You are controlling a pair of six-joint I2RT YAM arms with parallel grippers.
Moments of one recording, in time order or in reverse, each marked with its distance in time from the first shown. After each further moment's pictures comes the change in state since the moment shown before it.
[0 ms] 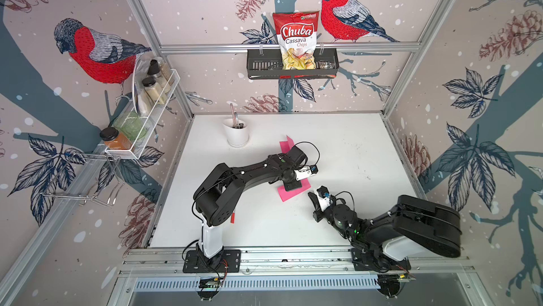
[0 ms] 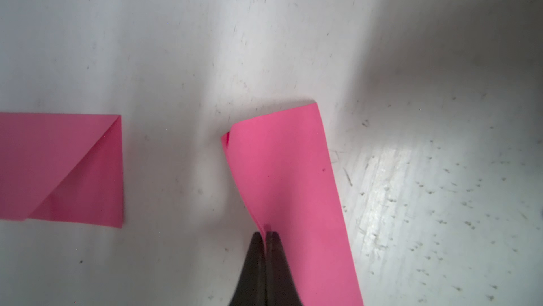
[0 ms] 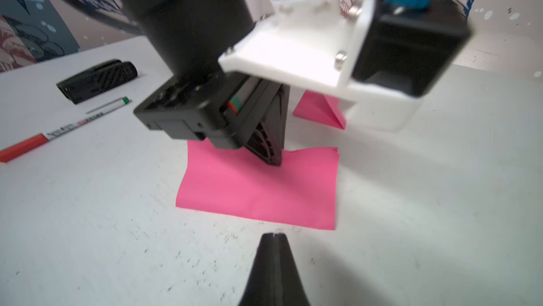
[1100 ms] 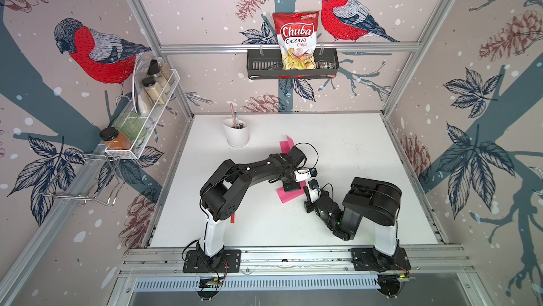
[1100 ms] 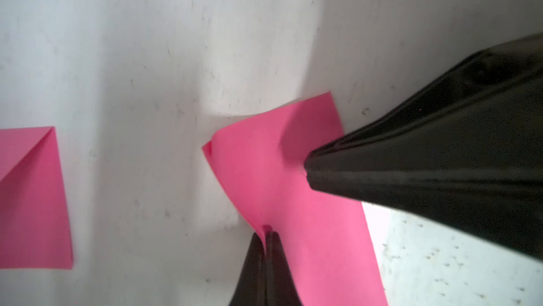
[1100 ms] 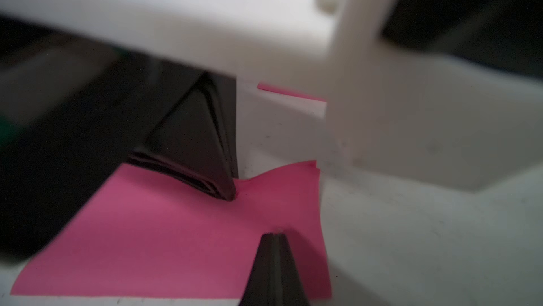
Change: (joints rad) left arm 0.023 0.070 0.023 -0.028 0.050 0.072; right arm -0.108 0.414 0.172 0.161 0.030 0.071
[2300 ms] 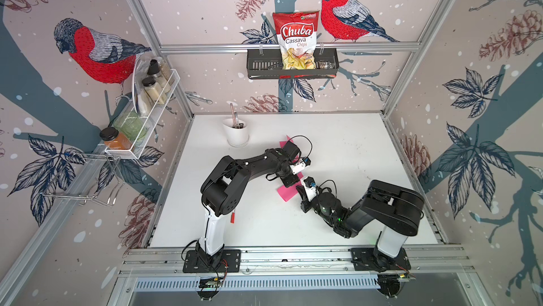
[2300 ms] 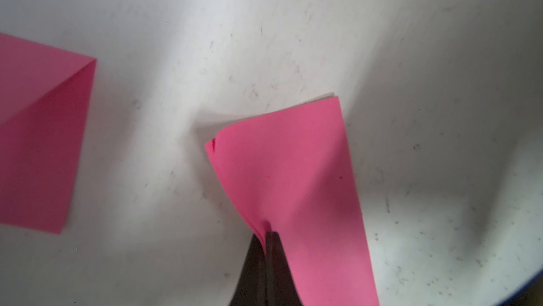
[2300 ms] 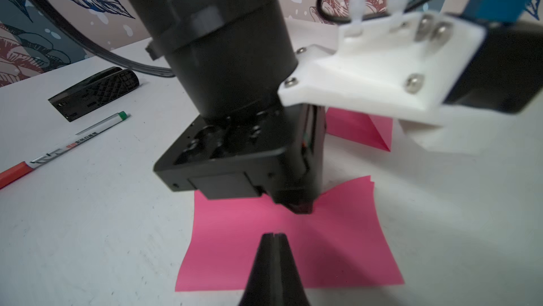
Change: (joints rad) left arm 0.077 0.042 0.035 -0.011 0.085 -0.267; right arm 0.008 -0.147 0.034 -0.088 -0.198 -0.043
